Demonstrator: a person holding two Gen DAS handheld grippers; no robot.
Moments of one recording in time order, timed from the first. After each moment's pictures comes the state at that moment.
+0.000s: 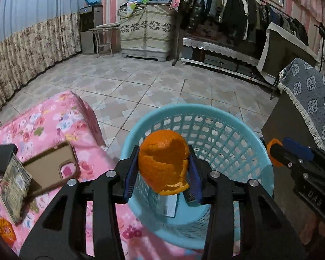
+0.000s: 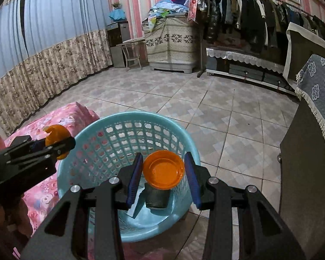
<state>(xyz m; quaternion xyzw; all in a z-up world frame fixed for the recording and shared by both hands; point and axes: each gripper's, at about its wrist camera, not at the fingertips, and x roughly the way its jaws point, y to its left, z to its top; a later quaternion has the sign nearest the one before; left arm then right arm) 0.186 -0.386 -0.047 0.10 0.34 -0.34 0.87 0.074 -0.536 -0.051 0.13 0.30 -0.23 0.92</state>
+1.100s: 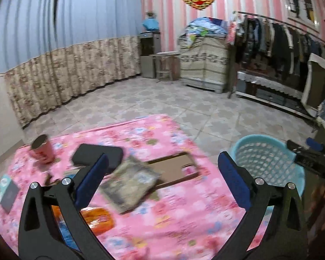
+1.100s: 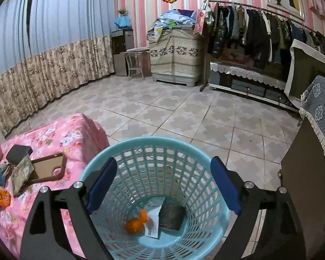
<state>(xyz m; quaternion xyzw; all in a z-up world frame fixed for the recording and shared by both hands) 0.174 -0.198 0.027 0.07 0.26 -0.17 0.95 0.115 -0.489 -0.020 0.09 0.27 -0.23 0.93</state>
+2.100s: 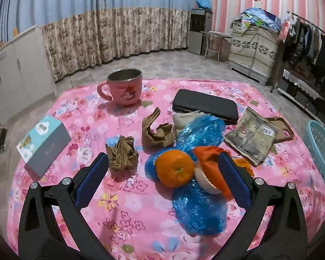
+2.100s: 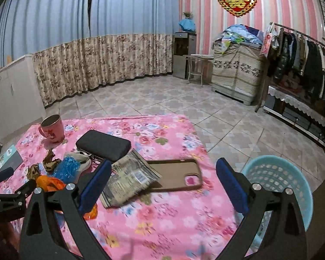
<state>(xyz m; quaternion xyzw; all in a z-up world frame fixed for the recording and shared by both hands) 0.220 0.018 -0.050 0.00 0.35 -0.05 0.94 0.203 -0.264 -0.002 0.01 0.28 -0.08 0.96</state>
